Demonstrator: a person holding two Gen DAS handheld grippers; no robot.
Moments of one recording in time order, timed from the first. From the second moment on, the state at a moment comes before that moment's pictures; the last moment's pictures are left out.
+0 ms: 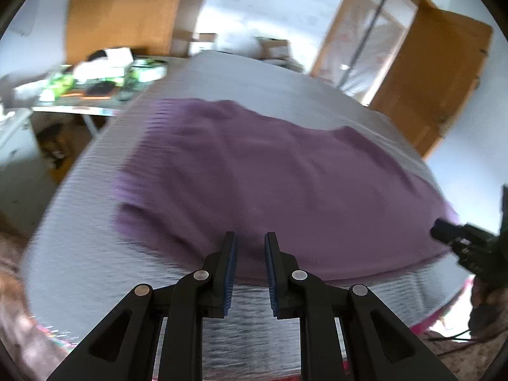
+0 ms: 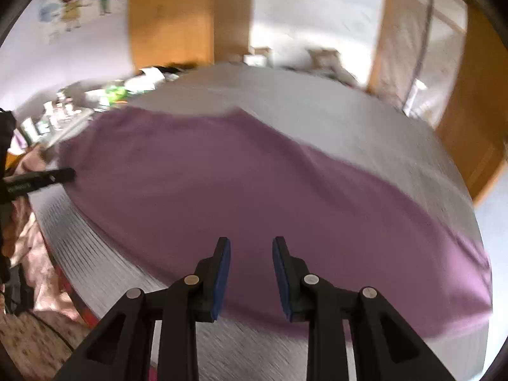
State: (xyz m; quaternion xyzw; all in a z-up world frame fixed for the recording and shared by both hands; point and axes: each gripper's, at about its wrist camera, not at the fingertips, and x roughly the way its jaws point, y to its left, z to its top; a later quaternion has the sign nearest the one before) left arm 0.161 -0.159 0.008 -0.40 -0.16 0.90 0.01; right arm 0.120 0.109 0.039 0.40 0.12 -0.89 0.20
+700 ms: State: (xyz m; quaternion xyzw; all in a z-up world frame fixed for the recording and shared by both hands) left arm 0.182 -0.224 0.001 -0.38 -0.25 0.89 -0.07; right arm 0.094 -0.048 0.010 0.42 0.15 -0.82 0.36
